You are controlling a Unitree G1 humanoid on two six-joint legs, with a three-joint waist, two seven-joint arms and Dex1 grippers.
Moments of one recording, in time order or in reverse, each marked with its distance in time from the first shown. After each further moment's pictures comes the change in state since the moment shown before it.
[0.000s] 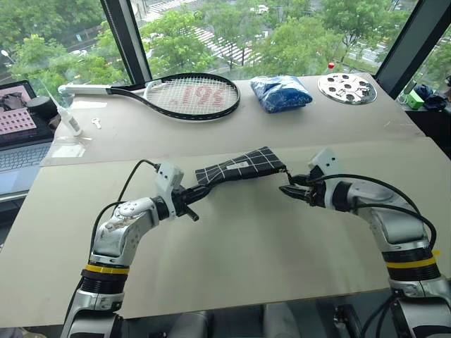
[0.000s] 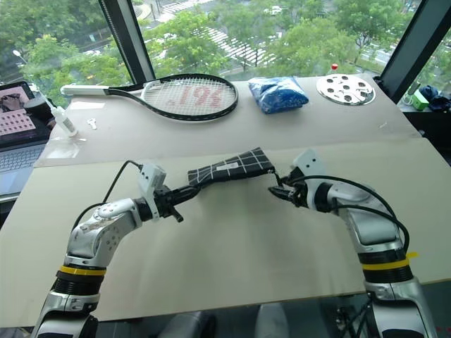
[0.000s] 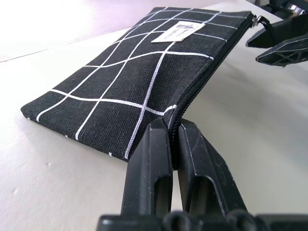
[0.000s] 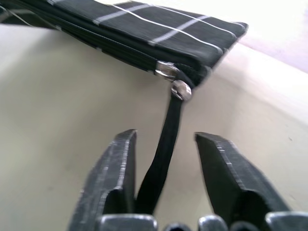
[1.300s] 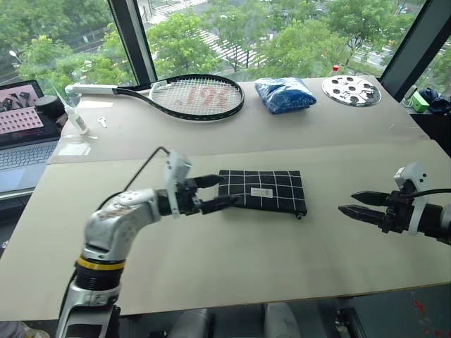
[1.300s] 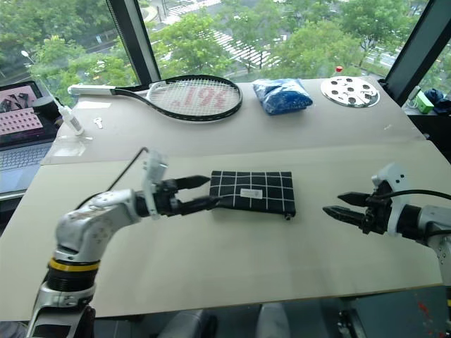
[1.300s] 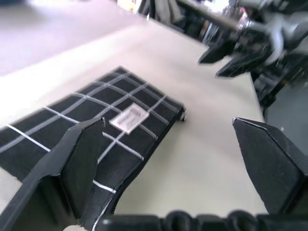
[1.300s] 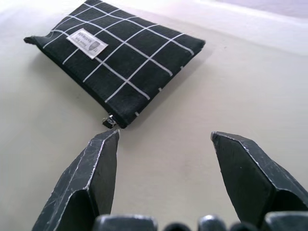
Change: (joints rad) left arm -0.043 0.077 0.128 -0.185 -0.270 0.214 -0.161; right arm 0.338 -0.339 -0.362 0.029 0.225 -0.056 0.285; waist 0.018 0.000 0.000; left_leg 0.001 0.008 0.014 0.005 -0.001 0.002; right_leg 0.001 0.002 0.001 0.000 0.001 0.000
